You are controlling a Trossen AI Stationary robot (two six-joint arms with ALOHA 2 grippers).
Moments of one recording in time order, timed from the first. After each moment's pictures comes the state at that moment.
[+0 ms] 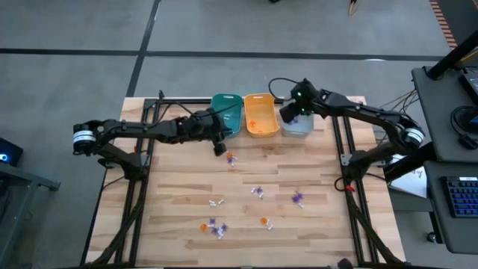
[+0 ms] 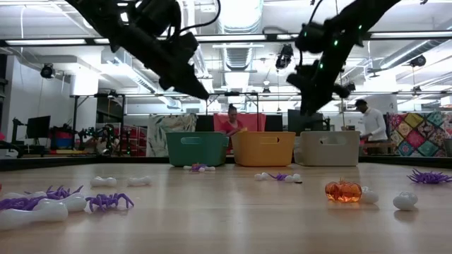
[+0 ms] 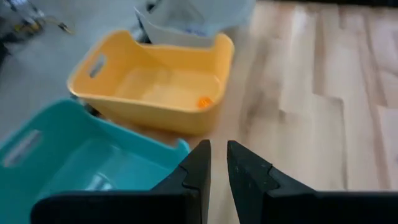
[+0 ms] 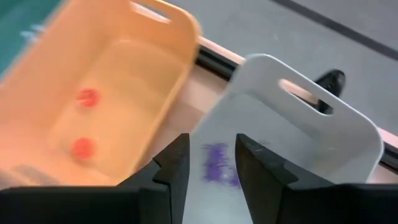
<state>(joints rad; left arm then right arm) 0.28 1.42 0.84 0.01 -0.10 0.04 -0.67 1.38 1.00 -0.52 0.18 0.28</state>
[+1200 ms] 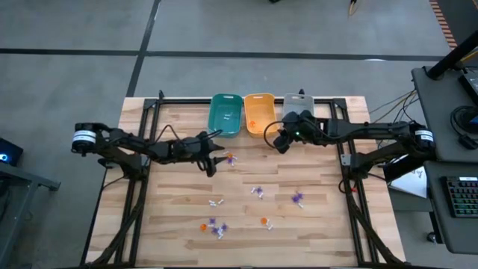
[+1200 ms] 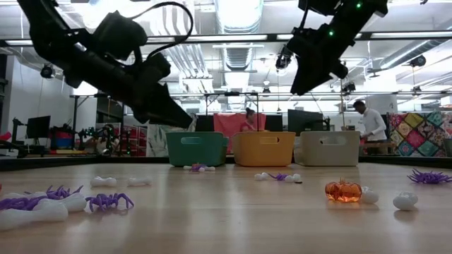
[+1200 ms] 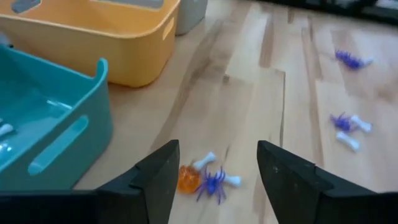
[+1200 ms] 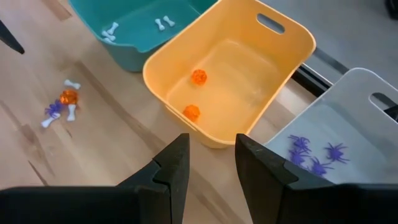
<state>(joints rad) 0.11 1.42 0.42 0.55 -0.13 -0.16 -0.20 1.26 0.92 -0.50 0.40 0.40</state>
